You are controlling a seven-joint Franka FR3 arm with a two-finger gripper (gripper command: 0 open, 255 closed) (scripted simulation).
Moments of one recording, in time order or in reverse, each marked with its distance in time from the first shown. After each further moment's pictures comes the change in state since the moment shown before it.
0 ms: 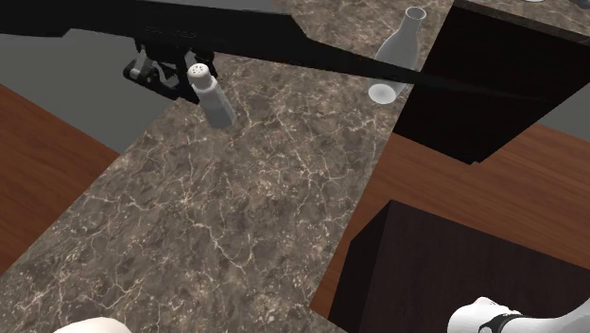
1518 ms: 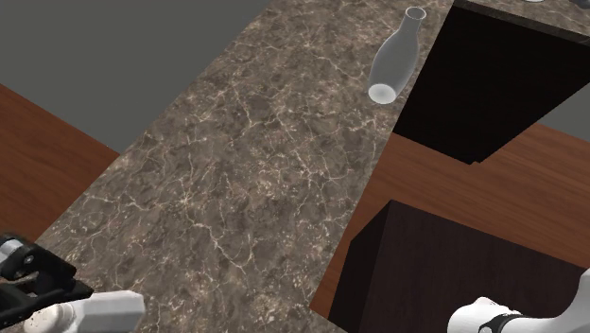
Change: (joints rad) arm 0.304 -0.016 0.204 -0.006 -0.057 -0.068 0.507
